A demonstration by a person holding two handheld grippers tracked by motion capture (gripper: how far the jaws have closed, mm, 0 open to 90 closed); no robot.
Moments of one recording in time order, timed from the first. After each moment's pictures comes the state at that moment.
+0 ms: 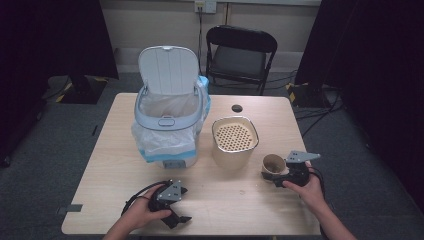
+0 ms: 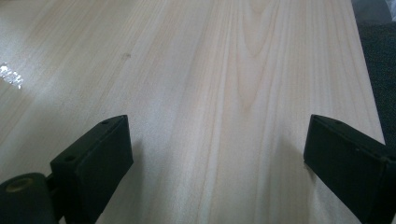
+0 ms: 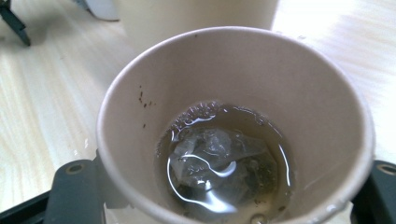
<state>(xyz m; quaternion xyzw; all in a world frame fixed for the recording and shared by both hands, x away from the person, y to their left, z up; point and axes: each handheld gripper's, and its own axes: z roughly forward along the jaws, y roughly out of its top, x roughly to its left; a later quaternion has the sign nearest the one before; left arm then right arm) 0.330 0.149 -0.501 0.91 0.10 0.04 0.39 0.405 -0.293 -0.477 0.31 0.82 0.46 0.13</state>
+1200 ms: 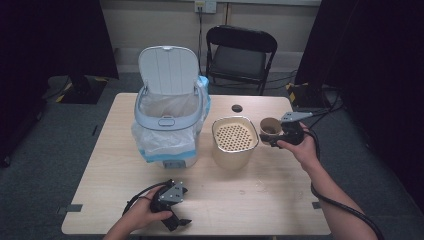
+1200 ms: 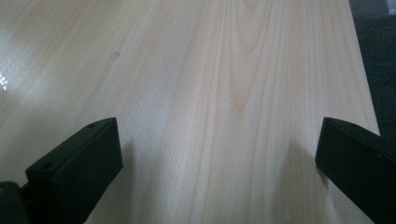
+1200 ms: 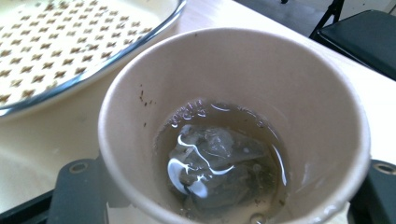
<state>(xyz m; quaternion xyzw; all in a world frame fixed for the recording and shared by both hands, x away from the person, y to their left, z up) 0.328 0.145 -0.502 0.92 0.09 0.03 0.38 0.508 -0.279 -0.419 0.31 0.83 0.43 0.18</state>
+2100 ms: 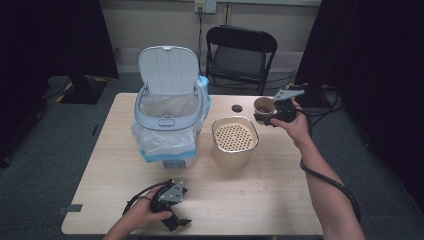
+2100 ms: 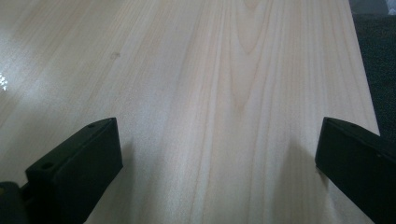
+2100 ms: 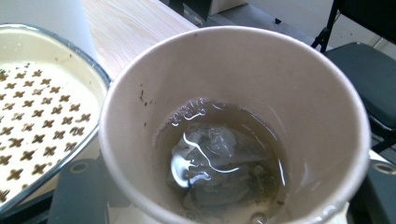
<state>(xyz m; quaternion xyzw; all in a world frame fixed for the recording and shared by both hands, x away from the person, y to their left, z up) 0.329 0.146 -0.500 0.92 0.08 0.04 0.38 0.568 -0.259 -0.388 0.28 0.83 0.43 0.21</state>
